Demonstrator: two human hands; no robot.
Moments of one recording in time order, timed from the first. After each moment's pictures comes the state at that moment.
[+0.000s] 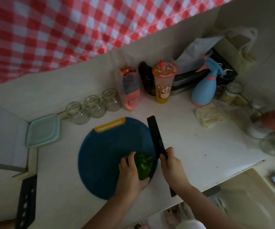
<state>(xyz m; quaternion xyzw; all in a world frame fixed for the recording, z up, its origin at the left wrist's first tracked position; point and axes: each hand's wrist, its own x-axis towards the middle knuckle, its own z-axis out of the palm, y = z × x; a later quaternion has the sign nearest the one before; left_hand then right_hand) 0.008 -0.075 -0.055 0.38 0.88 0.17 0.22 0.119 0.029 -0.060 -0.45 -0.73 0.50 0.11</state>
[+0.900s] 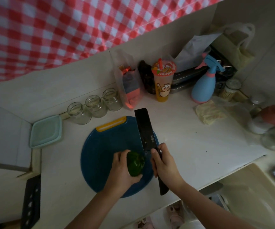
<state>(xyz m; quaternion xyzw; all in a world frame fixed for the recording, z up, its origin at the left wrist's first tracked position) -0.026 -0.093 -0.050 0.41 0.86 0.21 0.24 0.101 0.010 -0.035 -0.39 -0.61 0.66 0.20</state>
